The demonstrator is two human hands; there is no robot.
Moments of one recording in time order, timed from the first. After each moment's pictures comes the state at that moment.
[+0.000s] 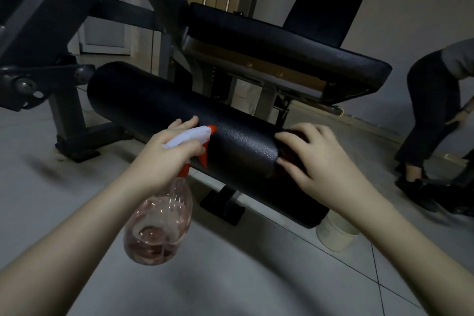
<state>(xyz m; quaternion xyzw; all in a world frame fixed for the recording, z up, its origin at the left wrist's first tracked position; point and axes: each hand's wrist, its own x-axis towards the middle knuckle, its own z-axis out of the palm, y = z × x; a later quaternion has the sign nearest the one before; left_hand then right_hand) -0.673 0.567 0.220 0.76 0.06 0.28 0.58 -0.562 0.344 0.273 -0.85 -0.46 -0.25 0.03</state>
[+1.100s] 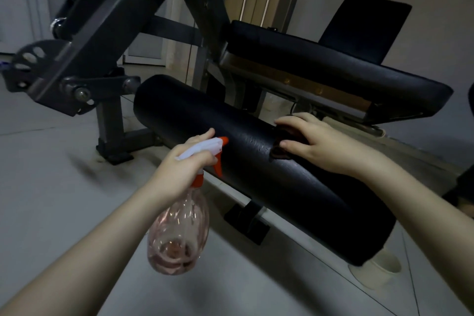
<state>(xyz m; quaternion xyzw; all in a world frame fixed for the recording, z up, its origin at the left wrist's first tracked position) -0.675 0.600 0.208 0.70 0.10 0.30 0.63 -0.514 0.423 0.307 -0.85 -0.52 -0.06 0.10</state>
